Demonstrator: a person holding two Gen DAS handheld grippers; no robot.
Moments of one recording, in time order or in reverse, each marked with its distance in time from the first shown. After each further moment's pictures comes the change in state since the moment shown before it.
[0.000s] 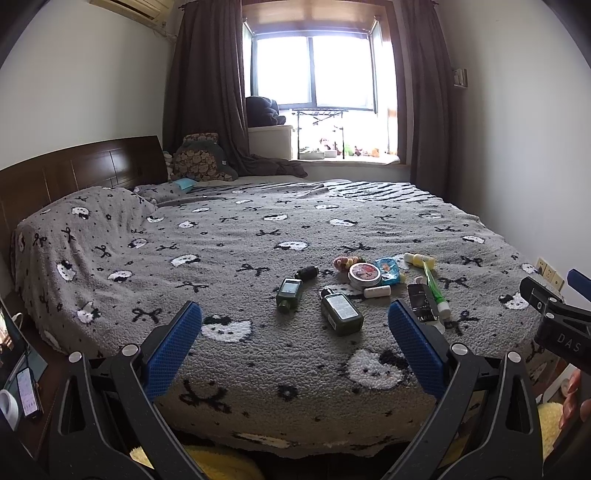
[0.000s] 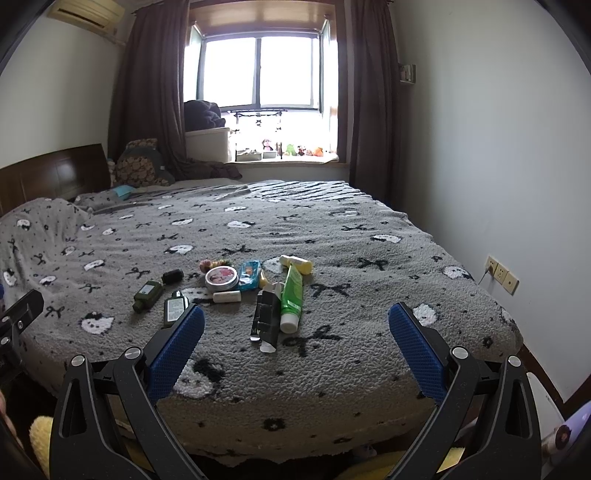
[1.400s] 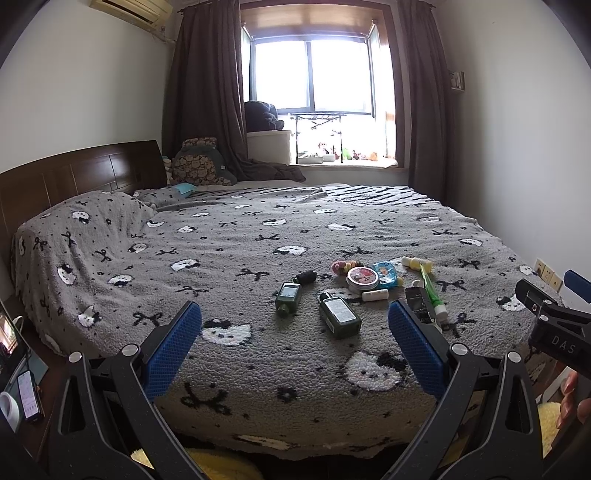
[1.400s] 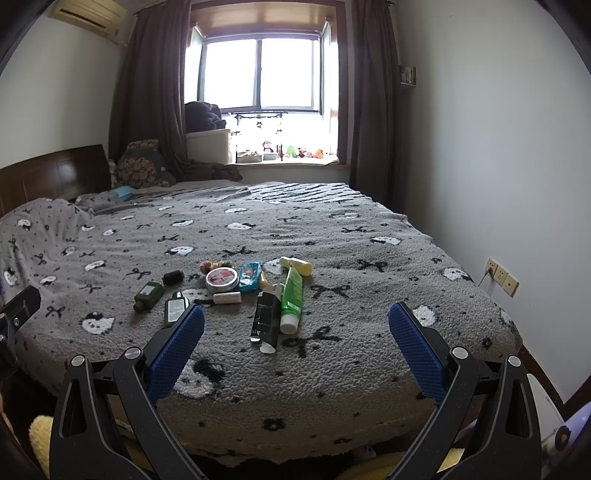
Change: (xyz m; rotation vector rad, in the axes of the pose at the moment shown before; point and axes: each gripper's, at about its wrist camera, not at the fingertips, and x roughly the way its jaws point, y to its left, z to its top) left arm -0.012 0.002 -0.008 0.004 -0.024 -0.005; right arm -0.003 0.001 -0.002 -0.002 -0.011 0.002
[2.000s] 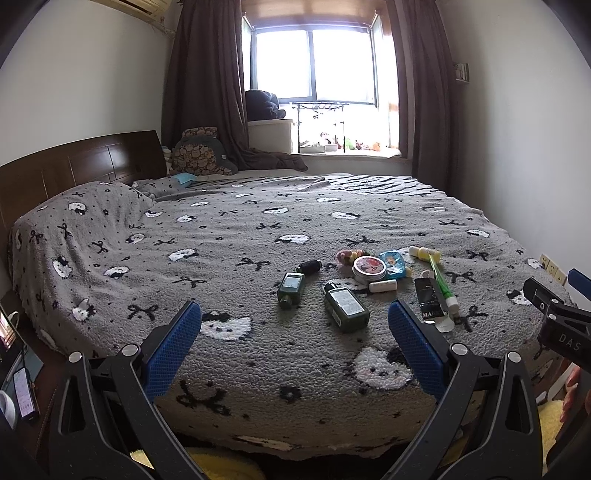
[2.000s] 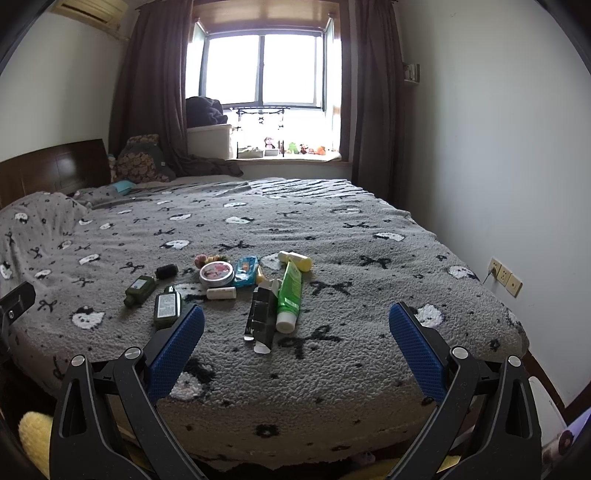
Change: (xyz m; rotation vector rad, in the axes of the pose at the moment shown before) left arm 0.033 0.004 -0.011 0.000 0.046 0.009; right arm 0.029 -0.006 -0.011 -0.011 0.020 0.009
